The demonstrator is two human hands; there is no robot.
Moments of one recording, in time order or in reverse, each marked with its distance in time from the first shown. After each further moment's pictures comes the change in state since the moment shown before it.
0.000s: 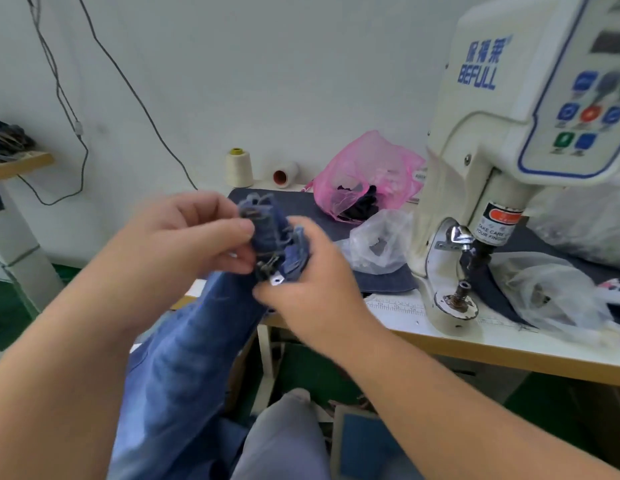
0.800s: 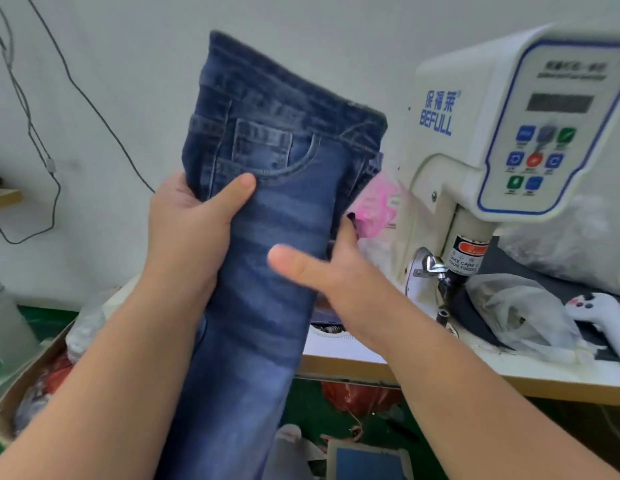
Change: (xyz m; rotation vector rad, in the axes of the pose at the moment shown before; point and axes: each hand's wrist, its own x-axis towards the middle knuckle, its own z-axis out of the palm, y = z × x) left_hand 0.077 -0.011 0.031 -0.271 0.306 0.241; right_hand 0.034 -0.012 -0.050 0.287 -0.026 0.169
